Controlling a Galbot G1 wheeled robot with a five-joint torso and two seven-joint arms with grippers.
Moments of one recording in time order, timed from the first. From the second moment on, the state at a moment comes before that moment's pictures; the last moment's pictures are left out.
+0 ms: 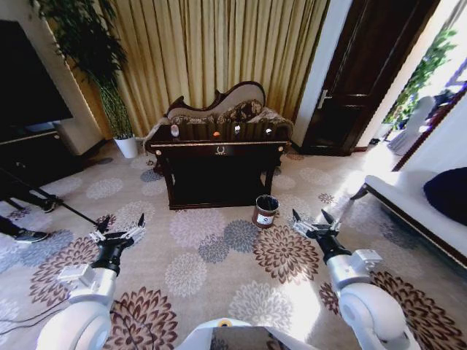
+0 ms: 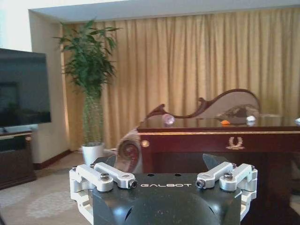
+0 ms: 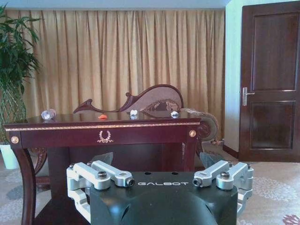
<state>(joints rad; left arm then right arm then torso) 1.83 -1.13 -0.81 -2.48 -0.49 0.21 -0.33 -1.70 1.22 0.72 2.40 0.43 -0.28 0.13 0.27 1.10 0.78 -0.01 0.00</state>
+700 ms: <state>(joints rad) 1.77 -1.13 -1.01 -2.35 -0.53 0.21 -0.22 -1.77 1.28 0.77 2.39 0.32 -0.23 0.13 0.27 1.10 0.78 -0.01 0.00</state>
